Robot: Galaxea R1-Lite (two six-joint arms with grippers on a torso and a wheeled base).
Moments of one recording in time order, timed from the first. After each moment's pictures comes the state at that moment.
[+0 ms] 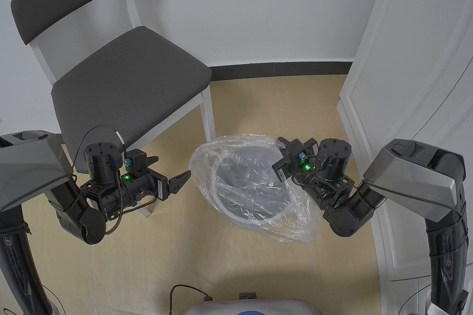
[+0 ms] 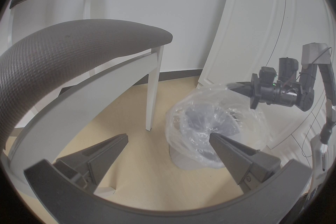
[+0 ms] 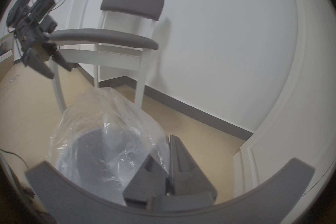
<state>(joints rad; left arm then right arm) -0.25 2.13 -0.63 -1.26 -0.28 0.08 0.52 2.40 -1.06 -1.39 -0.16 -0.48</state>
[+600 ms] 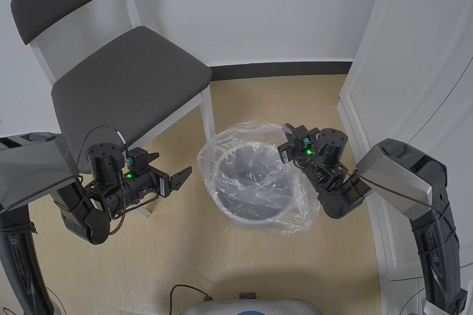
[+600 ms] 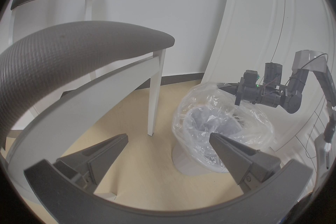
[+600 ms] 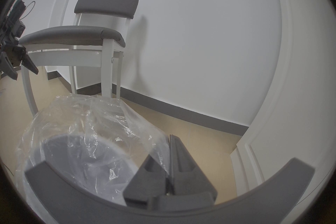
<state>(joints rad) -0.25 2.17 -0.65 -1.33 -0.26 0.08 0.43 2.55 -1.35 -1.32 -0.15 -0.39</state>
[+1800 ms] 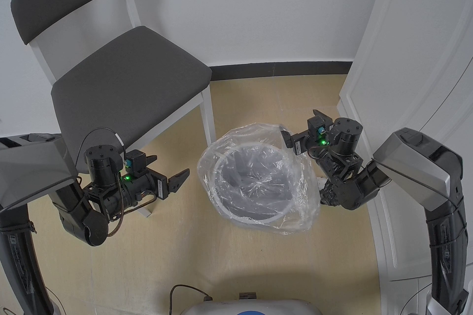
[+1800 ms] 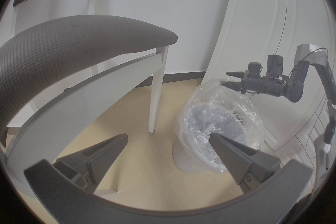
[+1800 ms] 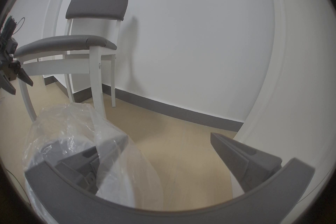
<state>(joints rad) -0.24 2.17 -0.63 -1.34 -0.26 0.07 0.38 2.46 -1.29 -1.29 -0.13 -0.34</state>
